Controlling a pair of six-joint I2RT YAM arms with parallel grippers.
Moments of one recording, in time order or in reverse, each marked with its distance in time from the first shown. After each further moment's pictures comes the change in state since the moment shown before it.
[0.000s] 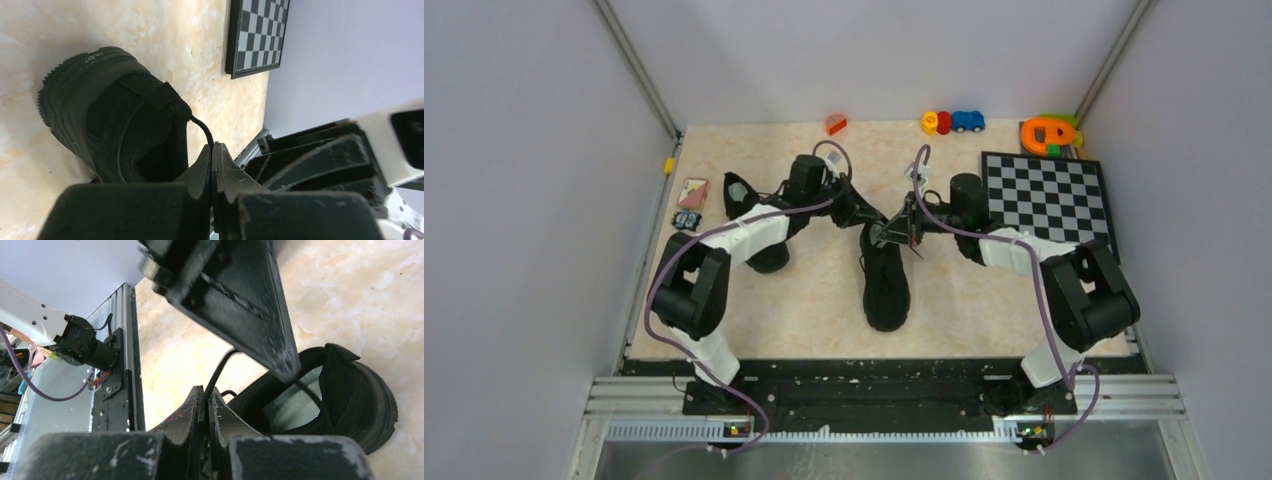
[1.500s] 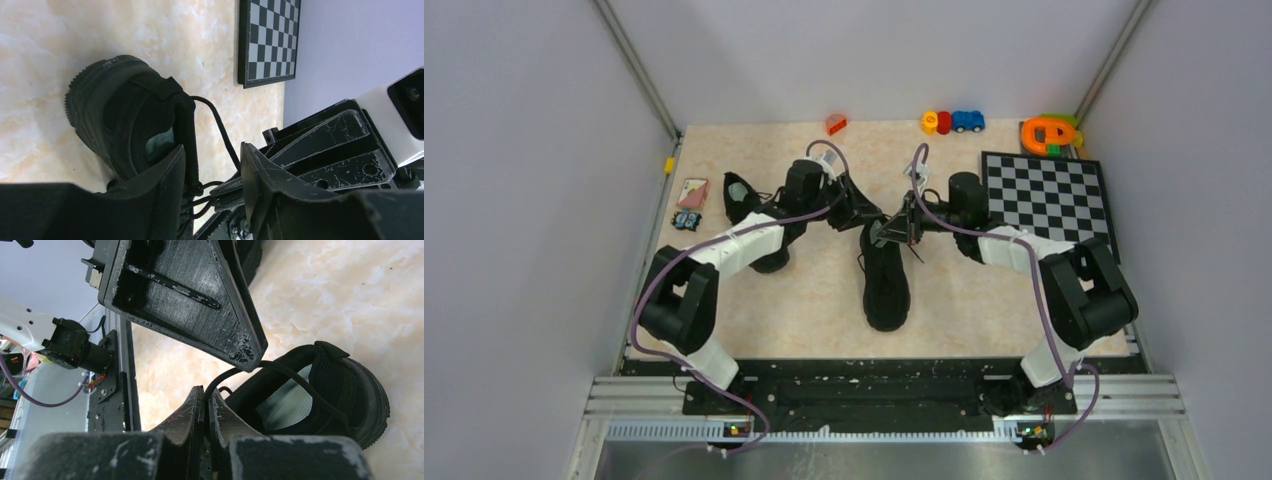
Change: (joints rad) left arm -0.023 -0.123 -0.078 0.011 -0.145 0.093; right arm 0.000 0.015 0.011 -0.027 0.023 -0.006
